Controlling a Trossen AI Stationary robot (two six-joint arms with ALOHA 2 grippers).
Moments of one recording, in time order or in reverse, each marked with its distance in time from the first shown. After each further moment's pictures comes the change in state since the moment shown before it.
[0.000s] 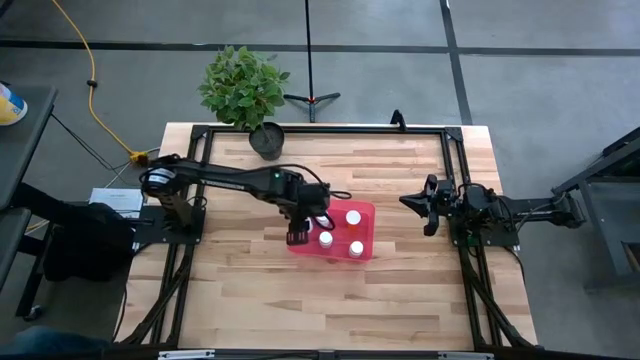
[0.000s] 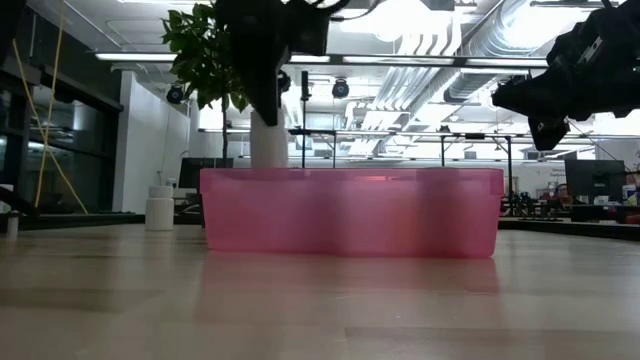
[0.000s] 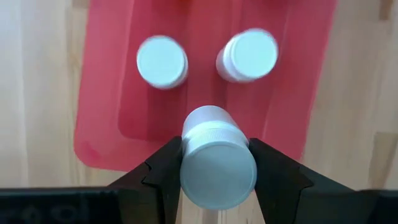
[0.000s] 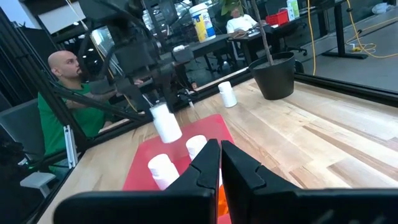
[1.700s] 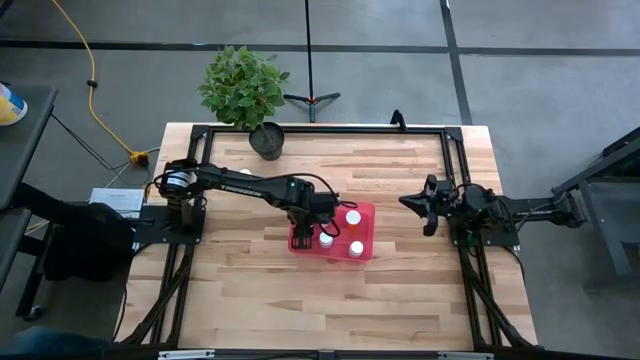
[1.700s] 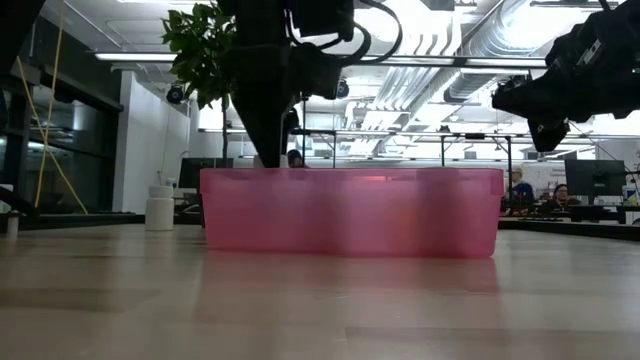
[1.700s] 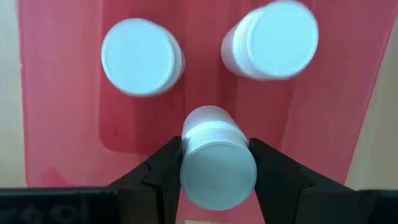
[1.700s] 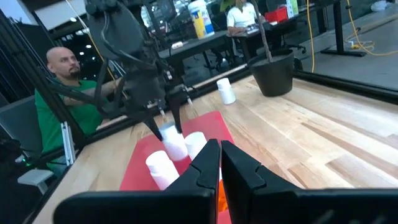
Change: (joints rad) left arm 0.000 0.129 -0.016 0.050 0.004 0.044; right arm 0.000 0.014 0.000 0.000 0.000 0.000
